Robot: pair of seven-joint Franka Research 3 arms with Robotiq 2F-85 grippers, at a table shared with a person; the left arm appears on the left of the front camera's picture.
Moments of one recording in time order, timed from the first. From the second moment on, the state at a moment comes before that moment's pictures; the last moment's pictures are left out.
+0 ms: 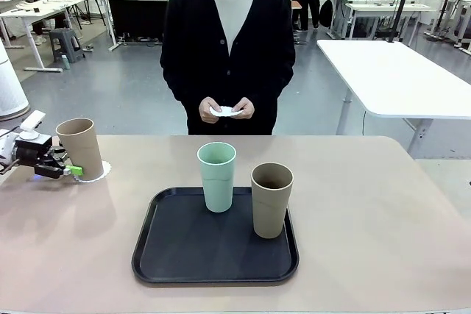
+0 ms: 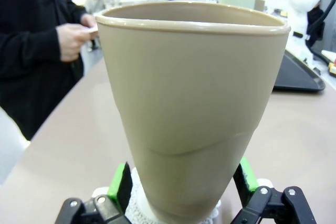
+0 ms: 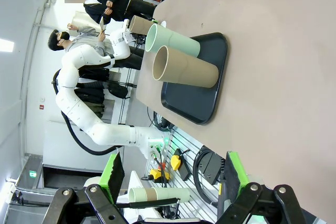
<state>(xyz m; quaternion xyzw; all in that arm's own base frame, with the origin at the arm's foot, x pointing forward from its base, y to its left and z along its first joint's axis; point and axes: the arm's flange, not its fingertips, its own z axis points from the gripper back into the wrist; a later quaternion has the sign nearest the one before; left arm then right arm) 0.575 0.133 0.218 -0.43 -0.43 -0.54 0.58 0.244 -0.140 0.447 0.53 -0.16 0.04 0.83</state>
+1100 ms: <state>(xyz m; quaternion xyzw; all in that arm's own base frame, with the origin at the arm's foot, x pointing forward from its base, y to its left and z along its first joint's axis) 0.577 0.149 0.225 -0.42 -0.42 -0.54 0.59 0.244 -0.140 0.447 0.53 -0.16 0.04 0.83</state>
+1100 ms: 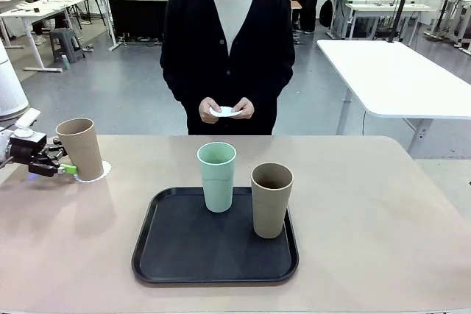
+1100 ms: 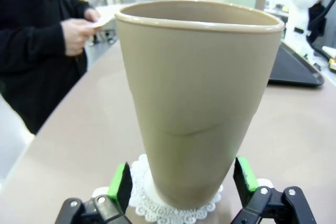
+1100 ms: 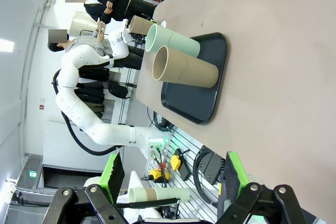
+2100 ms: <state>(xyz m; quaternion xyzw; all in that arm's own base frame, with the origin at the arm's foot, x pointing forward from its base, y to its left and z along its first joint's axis) 0.533 0.194 0.350 -0.22 -0.40 -0.48 0.75 0.245 -0.140 0.447 0.53 -0.16 0.04 0.83</state>
